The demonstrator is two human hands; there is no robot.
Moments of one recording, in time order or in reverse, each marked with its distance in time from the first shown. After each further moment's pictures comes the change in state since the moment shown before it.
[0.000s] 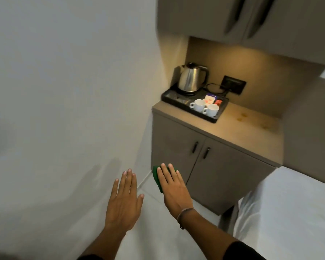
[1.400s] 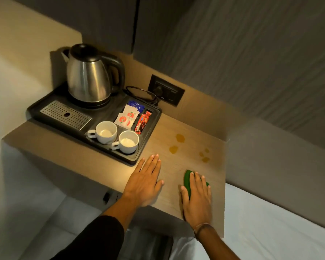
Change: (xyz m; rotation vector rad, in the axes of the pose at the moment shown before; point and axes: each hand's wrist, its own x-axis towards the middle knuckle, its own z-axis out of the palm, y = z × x) left_hand 0.486 0.377 0.126 -0.180 -0.232 0.567; right_hand 0.108 0.509 -0.037 0.016 -0.086 0.836
